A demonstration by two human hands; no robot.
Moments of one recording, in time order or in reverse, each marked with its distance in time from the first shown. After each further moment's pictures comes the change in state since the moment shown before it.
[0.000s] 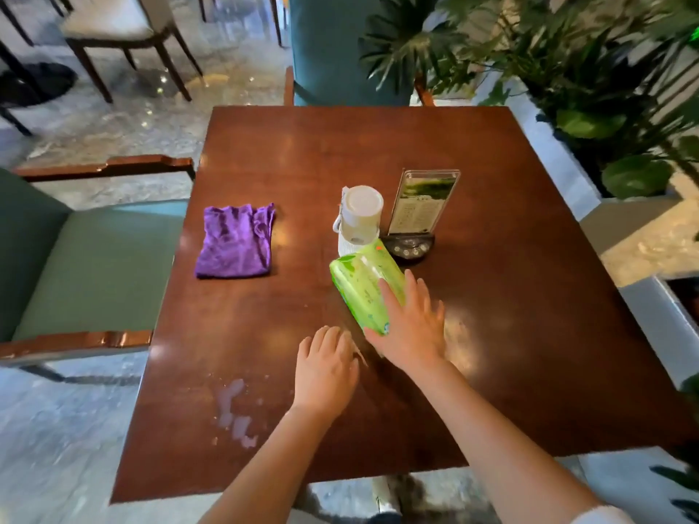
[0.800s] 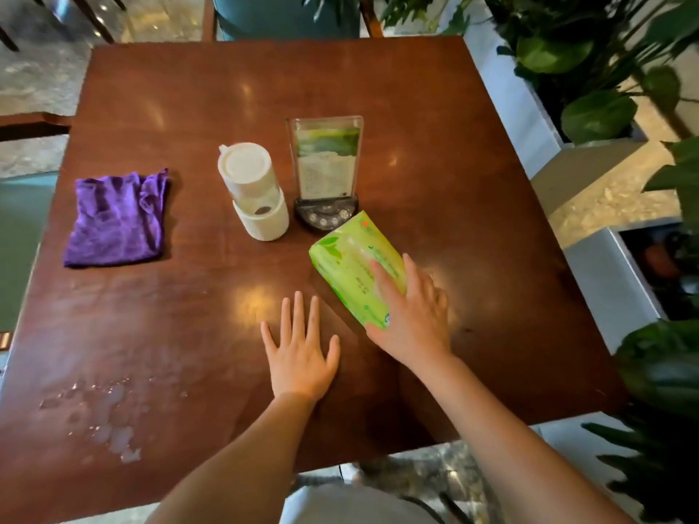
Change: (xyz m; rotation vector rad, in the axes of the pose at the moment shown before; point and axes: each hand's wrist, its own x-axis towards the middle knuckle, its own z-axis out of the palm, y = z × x) left_hand 0.033 0.079 0.115 0.128 -0.140 -0.243; right_hand -0.011 0.143 0.008 0.060 0.034 -0.001
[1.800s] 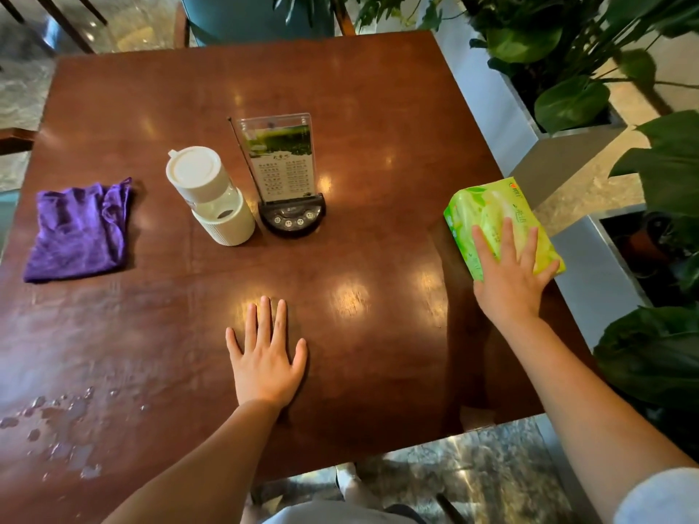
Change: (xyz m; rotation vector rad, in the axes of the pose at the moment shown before) left_hand -0.001 0.002 -0.001 0.004 0.013 -0.016; right_hand 0.023 0.171 -0.021 -0.281 0.034 0.339
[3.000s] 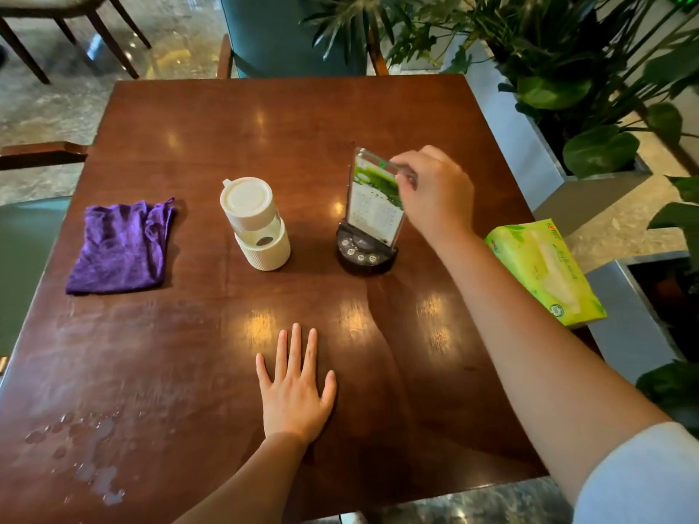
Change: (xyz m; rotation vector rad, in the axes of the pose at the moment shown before) left_hand 0.000 -0.002 -0.003 0.004 -0.014 0.017; right_hand 0.070 -0.165 -0.148 0.638 0.444 -0.362
